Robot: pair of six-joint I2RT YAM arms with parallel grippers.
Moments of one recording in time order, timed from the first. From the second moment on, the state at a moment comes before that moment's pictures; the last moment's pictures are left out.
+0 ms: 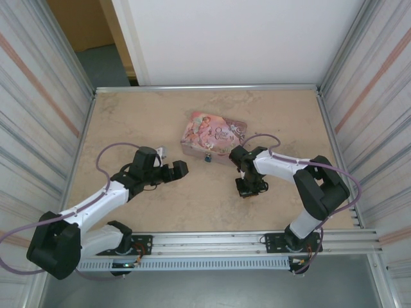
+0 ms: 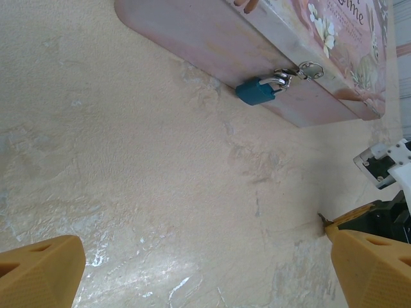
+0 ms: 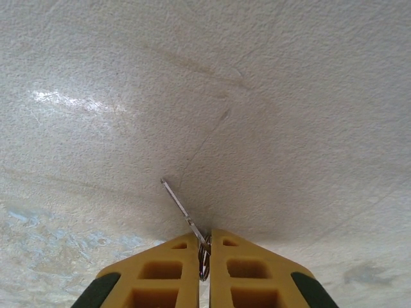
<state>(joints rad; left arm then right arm) -0.49 1.10 0.54 -0.19 0.30 -0.70 0.66 1.63 0.91 -0.92 -0.05 0.46</state>
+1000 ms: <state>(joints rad) -0.56 0.95 0.64 0.03 0.50 -0.67 0.52 1.05 0.80 -0.34 -0.47 0.47</state>
